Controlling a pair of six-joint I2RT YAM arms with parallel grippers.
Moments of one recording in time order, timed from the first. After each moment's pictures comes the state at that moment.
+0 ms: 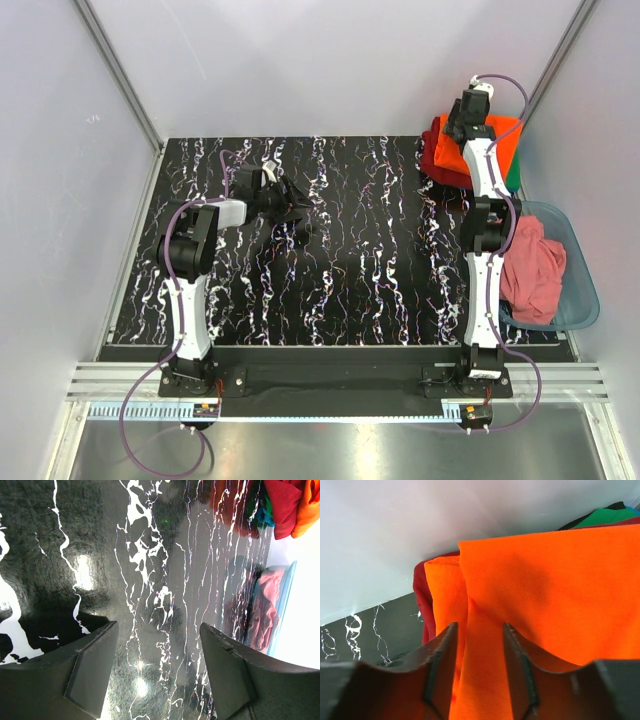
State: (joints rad) left arm -0.22 2.13 1.29 0.17 0.62 -0.79; right arm -0.05 2.66 2.62 -0.43 0.17 0.22
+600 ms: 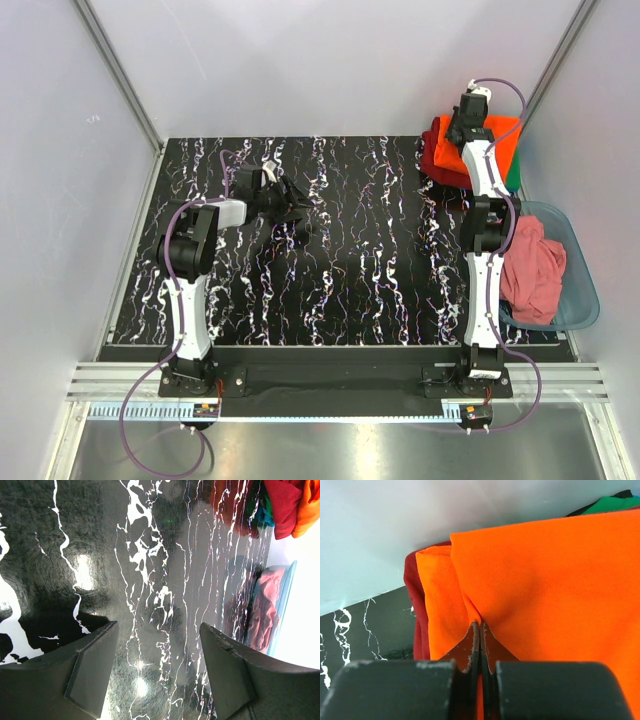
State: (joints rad) left arm -0.22 2.13 1.29 0.17 0.62 -0.79; right arm -0.05 2.66 2.58 -0.42 0.17 0.21
